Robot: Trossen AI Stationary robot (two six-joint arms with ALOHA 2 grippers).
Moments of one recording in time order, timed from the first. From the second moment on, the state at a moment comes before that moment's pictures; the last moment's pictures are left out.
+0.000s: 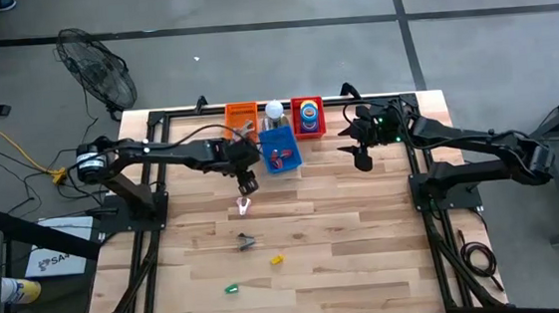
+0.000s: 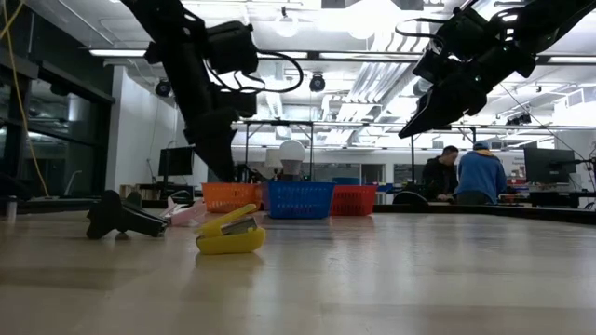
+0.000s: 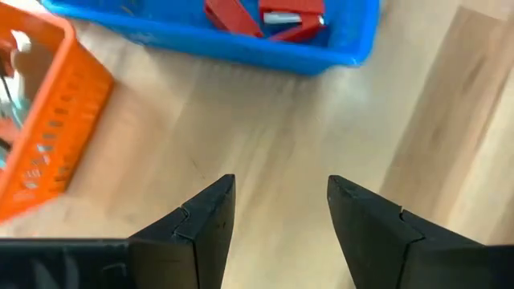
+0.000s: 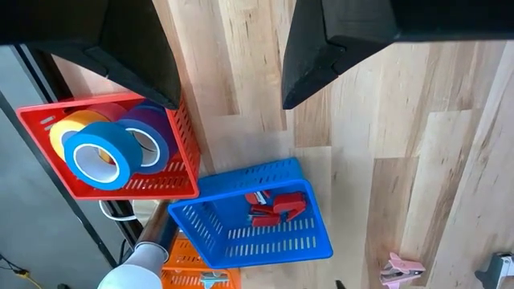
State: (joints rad) left arm 0.23 1.54 0.95 -0.48 -0.15 -0.15; right arm -0.59 1.05 0.57 -0.15 -0.26 -0.36
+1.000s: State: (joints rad) left arm 0.01 1.43 0.77 -0.50 -0.28 -0.68; right arm -0.59 1.05 0.57 -0.18 -0.30 -0.34
